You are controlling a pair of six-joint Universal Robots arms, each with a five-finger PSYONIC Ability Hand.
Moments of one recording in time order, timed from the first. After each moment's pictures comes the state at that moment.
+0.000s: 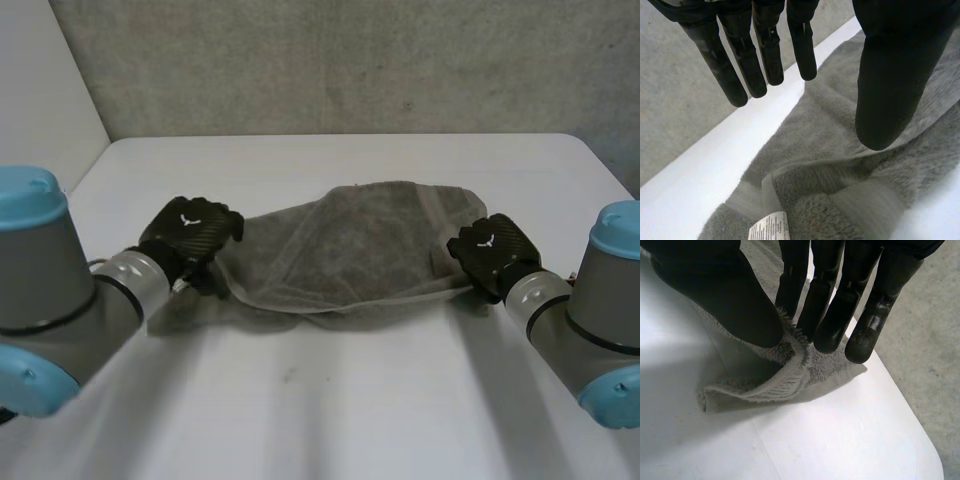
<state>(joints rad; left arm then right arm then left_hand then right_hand) 4.35 -1.90 -1.61 3.22 -1.37 3.53 1.88 -1.15 1.68 -0.22 1.42 2.42 0.54 0.54 0.55 0.54 0.37 0.94 1.18 1.19 1.19 0.98</state>
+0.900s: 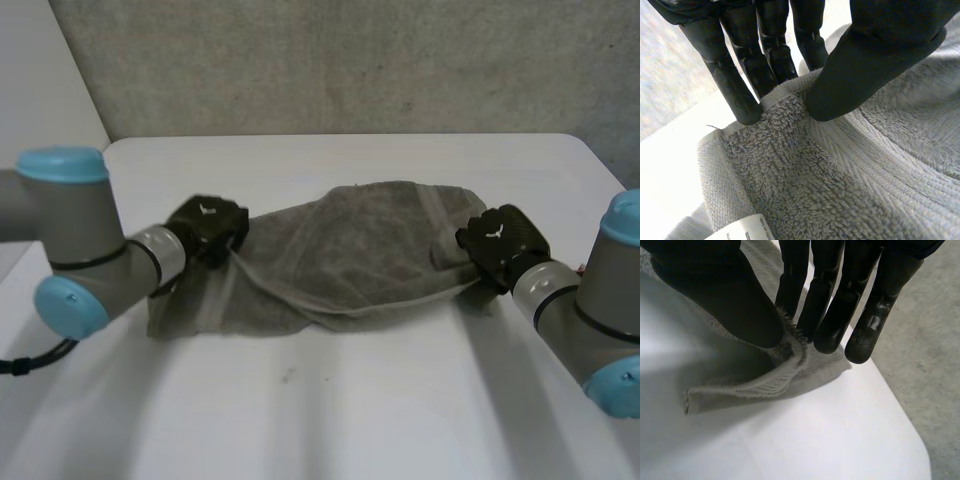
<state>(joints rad) 4.41 -2.24 -1.22 3.09 -1.24 3.52 1.86 -1.16 1.65 -0.20 1.43 2.42 1.16 1.20 1.20 1.20 1.01 0.94 1.18 1.19 1.19 0.98</state>
